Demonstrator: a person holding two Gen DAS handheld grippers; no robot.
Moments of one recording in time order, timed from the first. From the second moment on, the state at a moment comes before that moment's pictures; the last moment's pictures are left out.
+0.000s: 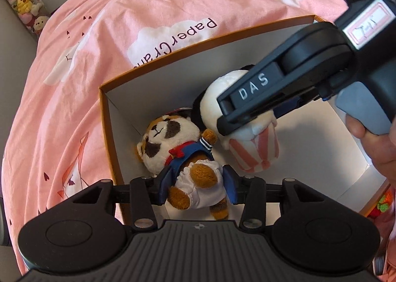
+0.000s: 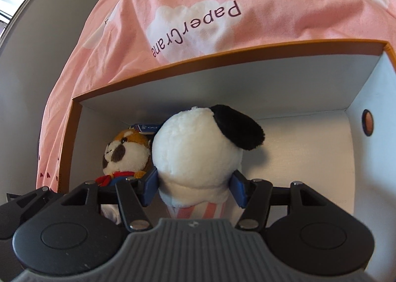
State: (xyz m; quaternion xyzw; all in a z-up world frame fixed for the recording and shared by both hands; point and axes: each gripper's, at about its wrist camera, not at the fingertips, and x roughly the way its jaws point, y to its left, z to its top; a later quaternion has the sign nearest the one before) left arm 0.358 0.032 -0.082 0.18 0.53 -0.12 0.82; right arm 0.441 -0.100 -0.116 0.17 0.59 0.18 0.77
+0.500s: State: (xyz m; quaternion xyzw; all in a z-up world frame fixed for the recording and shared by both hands) left arm 0.338 0.039 -0.069 0.16 0.51 -0.14 0.83; right arm 0.437 -0.092 -0.127 0.18 0.60 0.17 0.76
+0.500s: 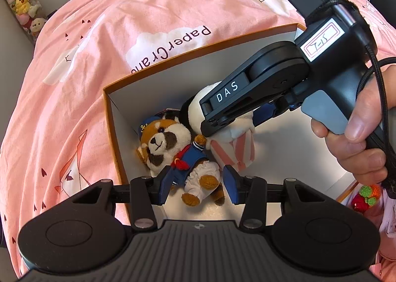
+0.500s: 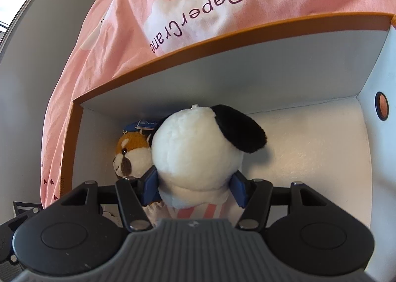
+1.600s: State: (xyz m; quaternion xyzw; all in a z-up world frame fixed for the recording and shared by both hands) left arm 0.256 0.039 0.004 0.15 0.47 -0.13 0.86; right arm 0.356 -0.108 -0.026 0.10 0.50 0.20 0.84
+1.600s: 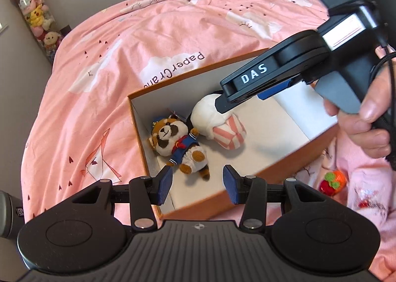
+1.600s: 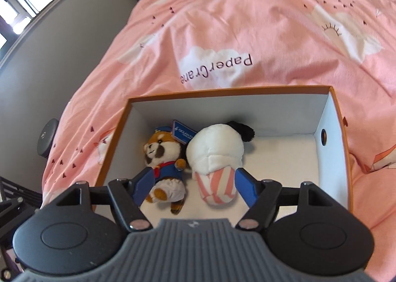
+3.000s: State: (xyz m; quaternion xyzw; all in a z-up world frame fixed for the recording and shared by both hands) left arm 0.102 0.024 -0.020 0.05 0.50 -0.13 0.85; right arm 0.109 -0.208 -0.043 0.10 0.46 0.18 0.87
